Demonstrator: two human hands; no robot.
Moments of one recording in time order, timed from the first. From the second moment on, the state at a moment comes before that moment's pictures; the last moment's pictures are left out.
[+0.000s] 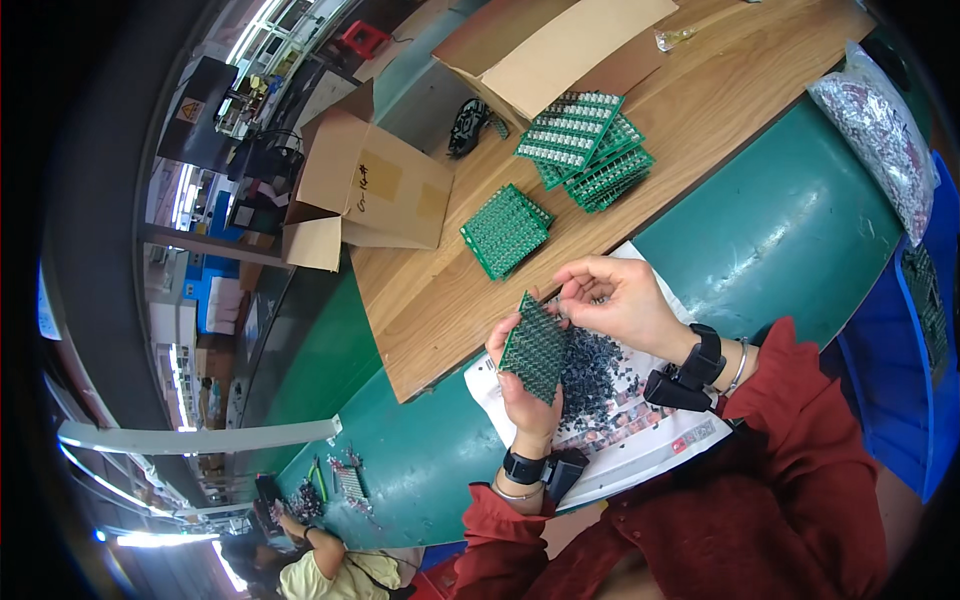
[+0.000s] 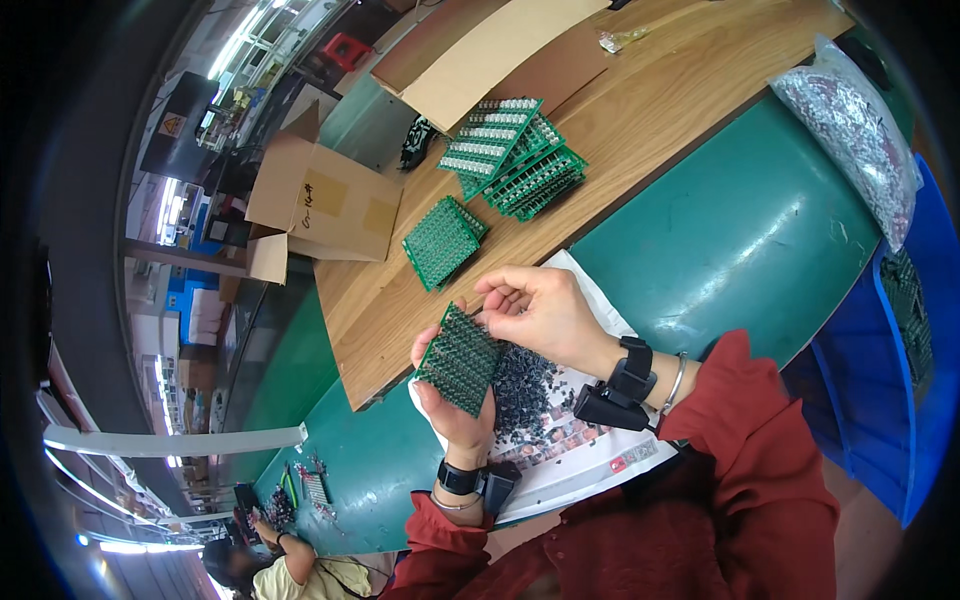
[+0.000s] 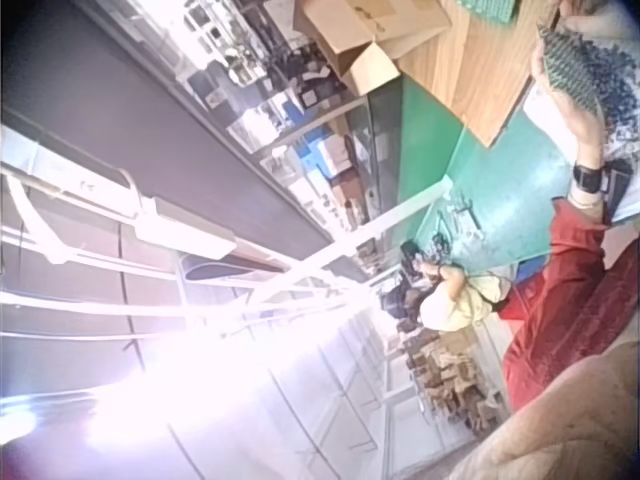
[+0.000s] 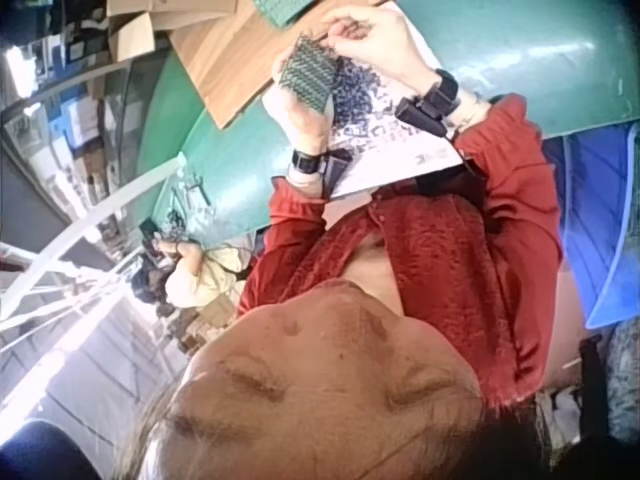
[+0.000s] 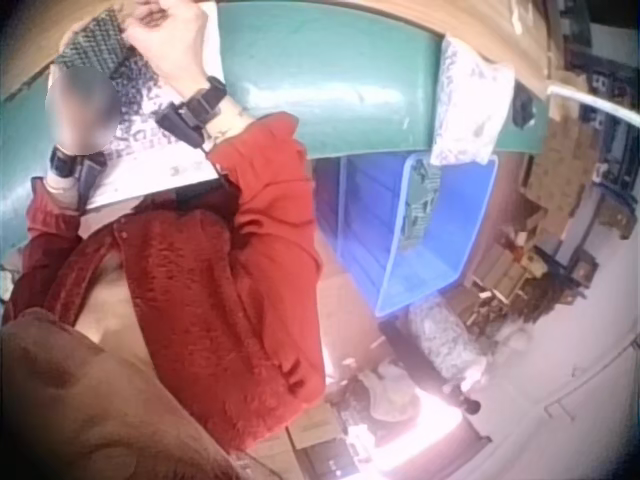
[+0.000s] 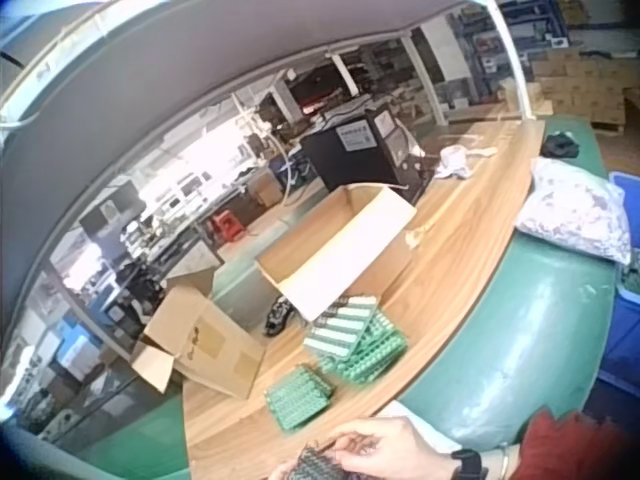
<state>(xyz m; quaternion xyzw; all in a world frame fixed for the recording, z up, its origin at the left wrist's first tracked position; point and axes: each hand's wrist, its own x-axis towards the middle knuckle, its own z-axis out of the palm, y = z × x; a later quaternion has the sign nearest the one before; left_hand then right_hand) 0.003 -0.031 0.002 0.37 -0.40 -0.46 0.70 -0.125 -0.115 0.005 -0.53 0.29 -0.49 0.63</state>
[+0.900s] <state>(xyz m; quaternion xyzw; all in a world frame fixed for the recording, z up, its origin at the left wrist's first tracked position) 0.000 -0.029 0.000 0.38 -0.38 -0.43 0.73 -0.116 -0.109 0.000 -0.56 0.30 -0.47 0.61</state>
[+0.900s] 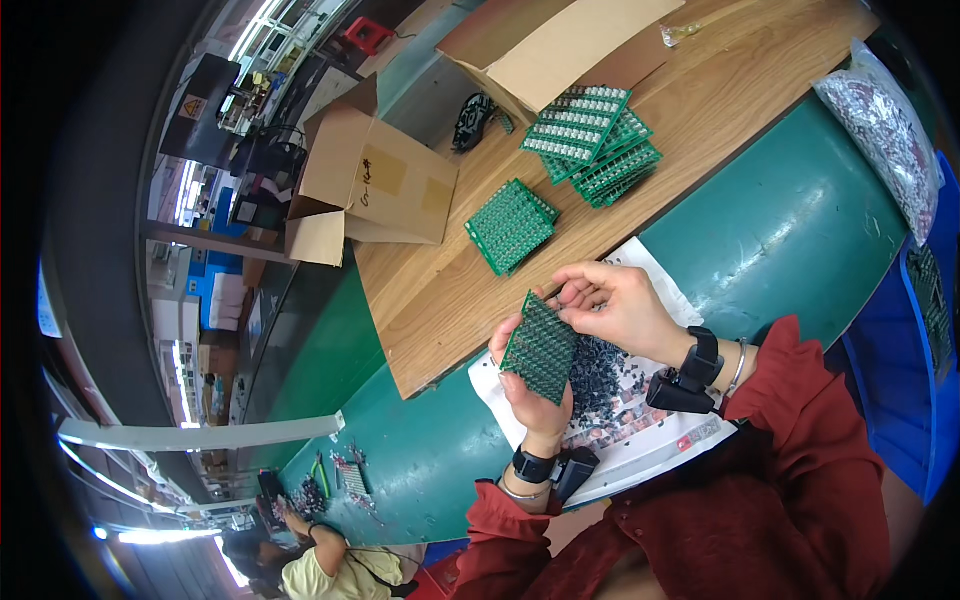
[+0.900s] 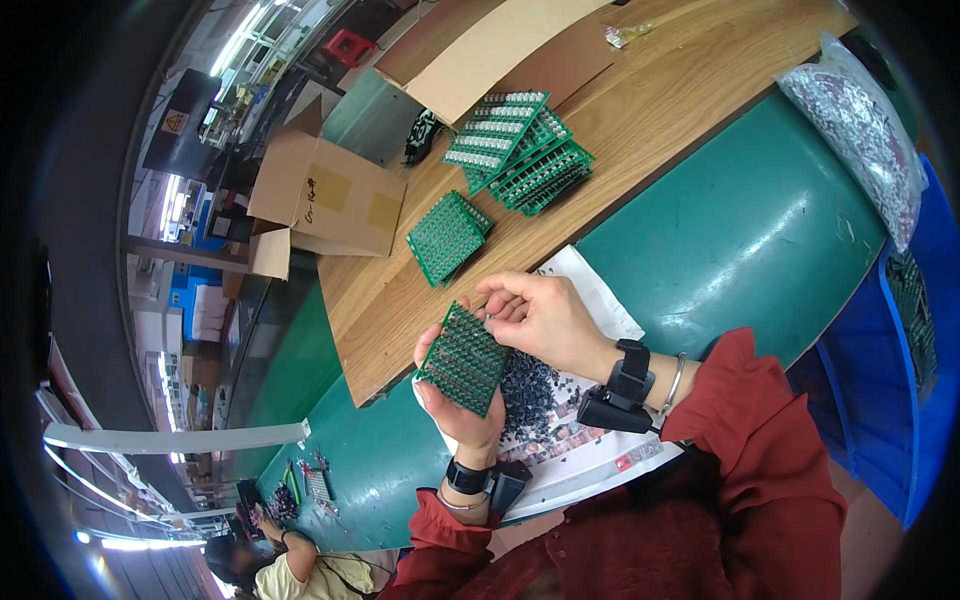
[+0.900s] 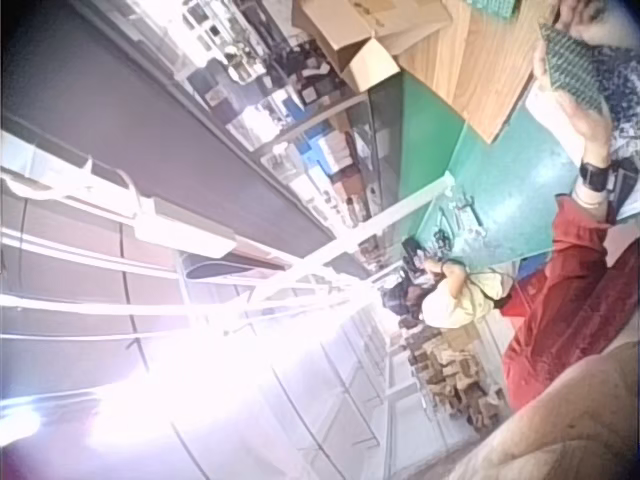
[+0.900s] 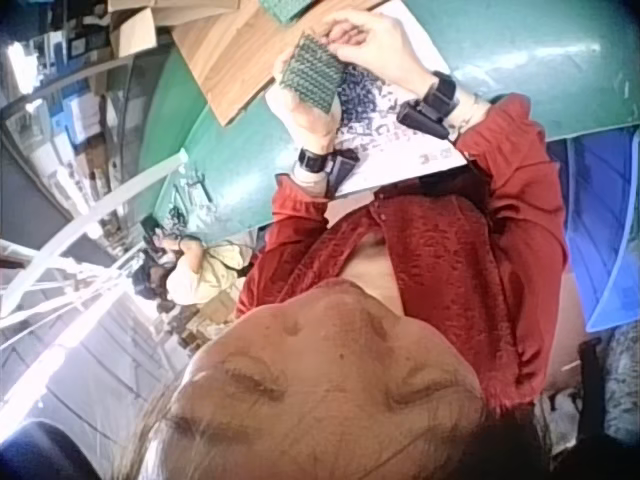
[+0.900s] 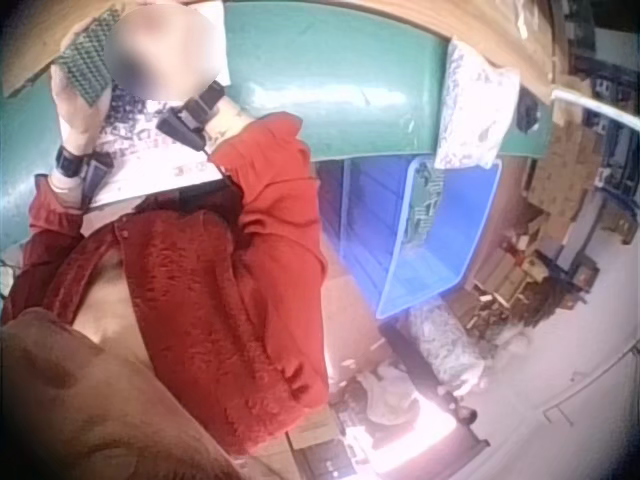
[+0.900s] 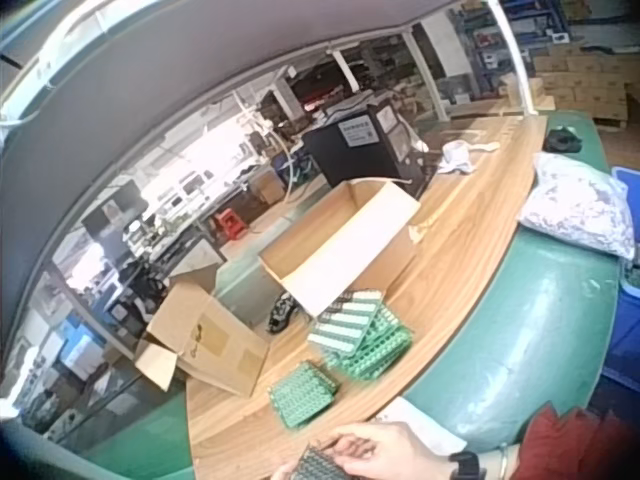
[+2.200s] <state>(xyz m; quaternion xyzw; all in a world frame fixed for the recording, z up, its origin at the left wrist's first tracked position) 0.006 -0.035 -0.007 0.34 -0.36 -0.41 0.77 -0.113 -0.104 -0.004 -0.55 0.29 -0.43 0.66</state>
